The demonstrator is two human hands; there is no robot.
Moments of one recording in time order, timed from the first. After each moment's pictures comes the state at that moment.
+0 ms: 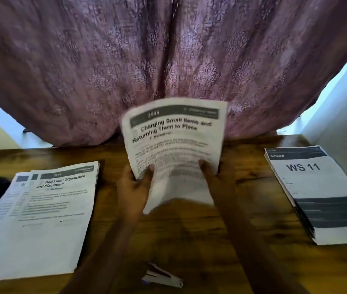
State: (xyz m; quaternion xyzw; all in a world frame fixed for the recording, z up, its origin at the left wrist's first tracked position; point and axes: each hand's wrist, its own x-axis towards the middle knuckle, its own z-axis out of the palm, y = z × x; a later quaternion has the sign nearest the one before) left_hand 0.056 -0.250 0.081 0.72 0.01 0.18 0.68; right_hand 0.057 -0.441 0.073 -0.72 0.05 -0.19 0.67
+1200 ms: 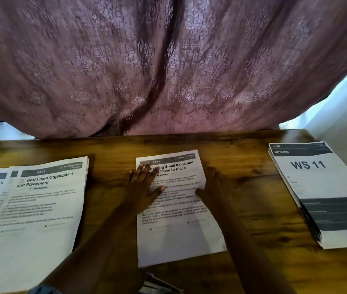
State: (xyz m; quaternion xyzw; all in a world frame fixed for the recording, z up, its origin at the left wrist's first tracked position) left_hand 0.145 -0.219 -0.053 0.98 -0.19 -0.05 0.10; right_hand 0.096 -0.448 -0.009 -0.95 0.15 0.05 0.27
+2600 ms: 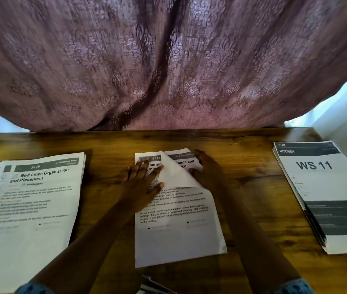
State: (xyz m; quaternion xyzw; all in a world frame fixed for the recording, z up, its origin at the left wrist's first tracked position) left_hand 0.147 -0.221 -0.055 0.98 -0.18 -0.04 0.05; right_hand 0.154 -0.465 -0.022 -0.94 0.02 0.00 0.33
